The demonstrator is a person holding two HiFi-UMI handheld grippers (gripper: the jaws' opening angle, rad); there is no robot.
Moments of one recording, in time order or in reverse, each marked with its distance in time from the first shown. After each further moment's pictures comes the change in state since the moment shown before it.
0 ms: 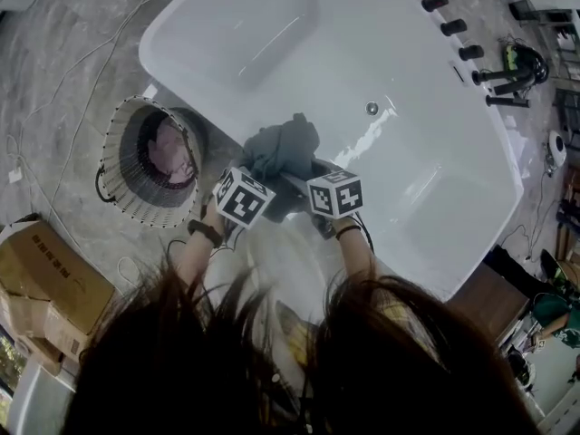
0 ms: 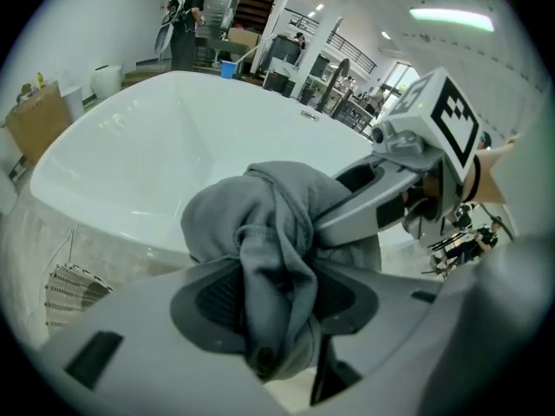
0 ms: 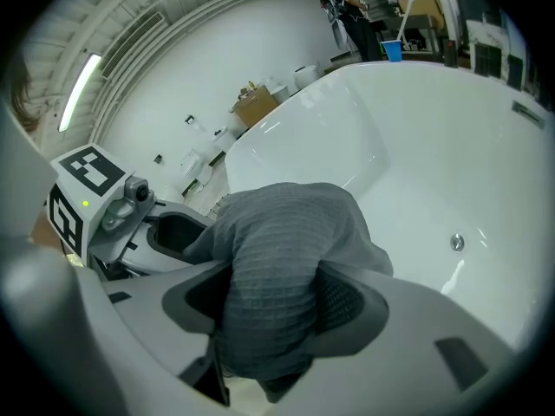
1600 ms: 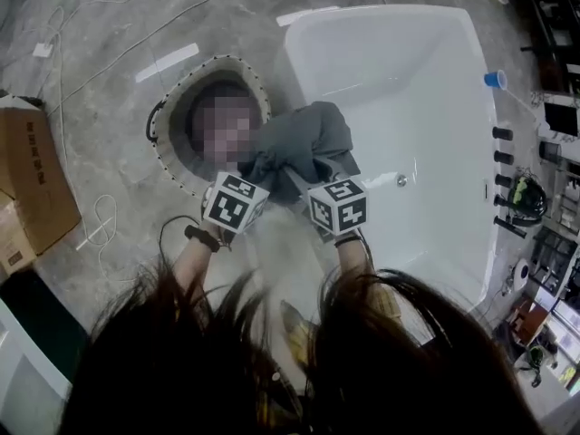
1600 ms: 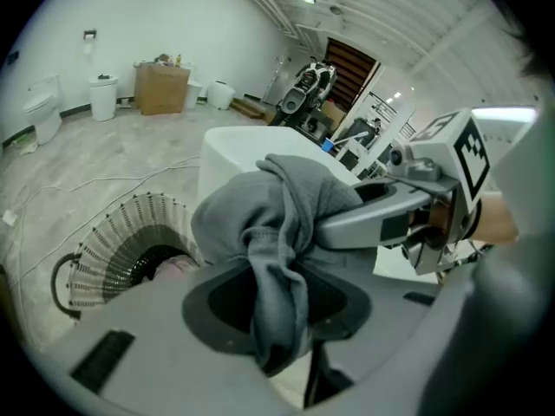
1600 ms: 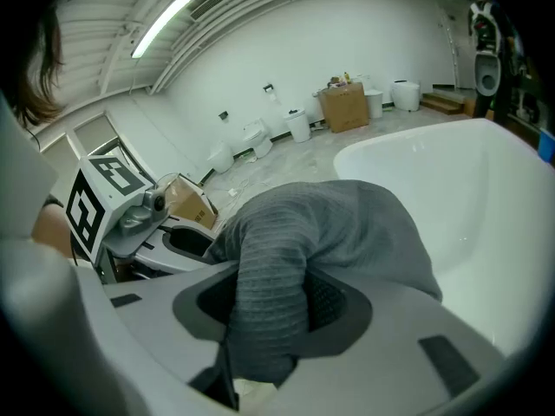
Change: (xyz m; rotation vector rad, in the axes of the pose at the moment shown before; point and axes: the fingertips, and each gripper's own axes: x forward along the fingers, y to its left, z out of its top) left arm -0.130 0.132 -0.096 -0.505 -0.409 0.170; right arm 0.099 0.197 0.081 -0.504 0.075 0.154
